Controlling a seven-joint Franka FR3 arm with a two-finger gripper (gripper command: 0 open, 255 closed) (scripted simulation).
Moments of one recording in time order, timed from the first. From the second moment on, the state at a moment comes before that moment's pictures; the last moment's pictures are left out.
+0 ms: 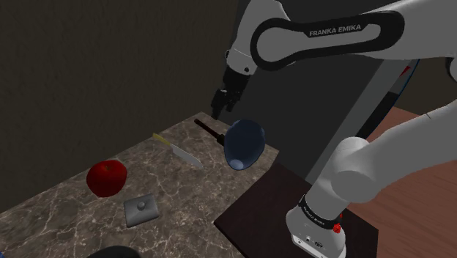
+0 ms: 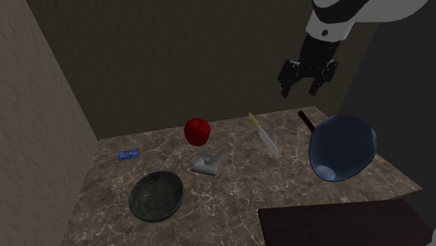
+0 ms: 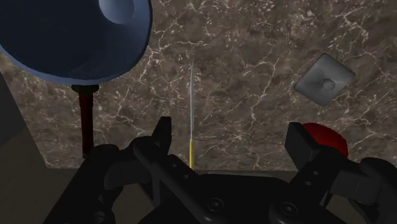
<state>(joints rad) 0.11 -0.51 0.17 -2.47 0.14 2.09 0.03</state>
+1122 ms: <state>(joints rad) 0.21 0.04 0.37 -2.32 -0.04 2.51 0.07</state>
